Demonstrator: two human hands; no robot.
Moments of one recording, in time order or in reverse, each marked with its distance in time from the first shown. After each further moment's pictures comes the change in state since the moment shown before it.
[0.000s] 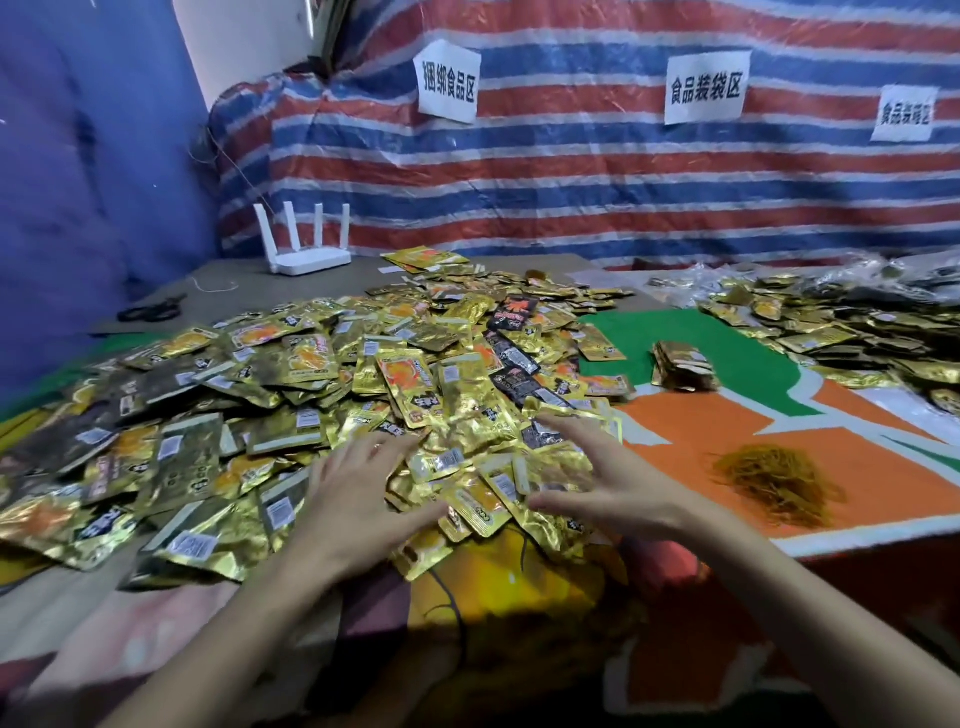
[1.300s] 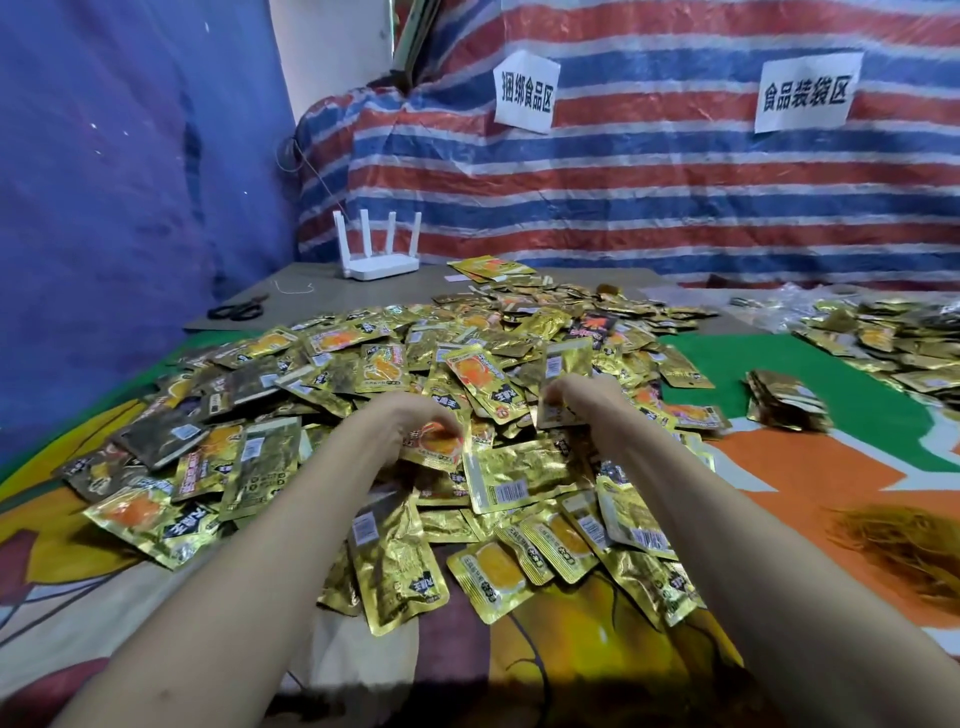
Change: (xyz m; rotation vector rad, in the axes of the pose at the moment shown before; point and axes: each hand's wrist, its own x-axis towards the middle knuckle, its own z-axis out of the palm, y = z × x) left_hand 0.107 -0.023 -0.055 -0.759 -0.227 -0.673; right_hand 0.177 -0.035 0.020 0.698 0.300 0.525
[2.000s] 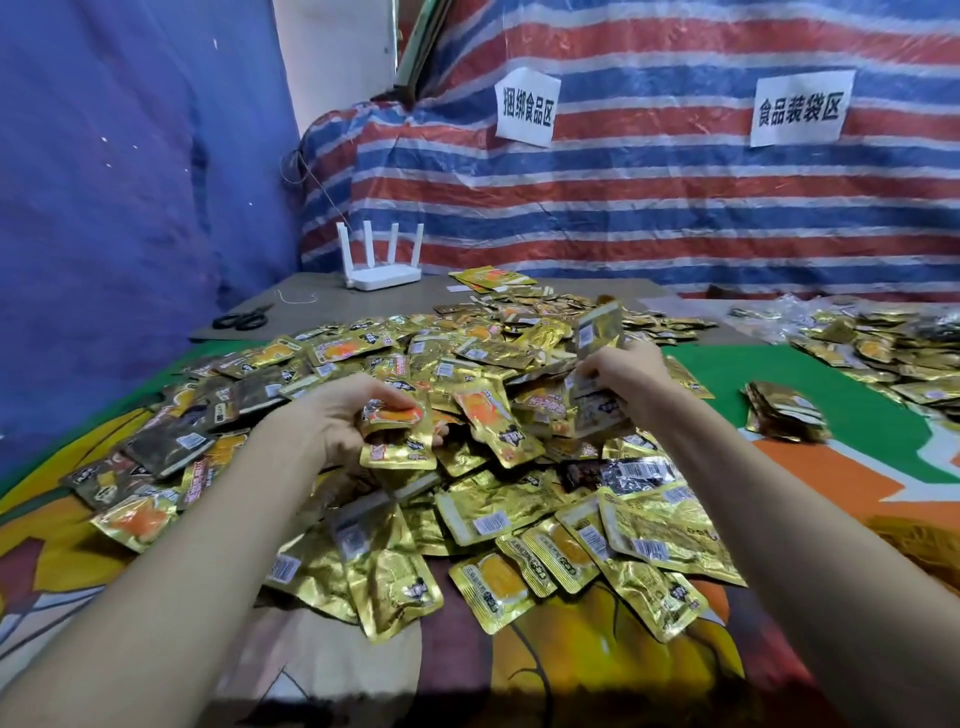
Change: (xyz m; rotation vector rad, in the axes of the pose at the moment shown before) left_hand -0.024 -0.001 -0.052 -0.539 -0.212 -0.037; right_hand -0.004 -0.035 -0.035 0.005 0.131 -0.149
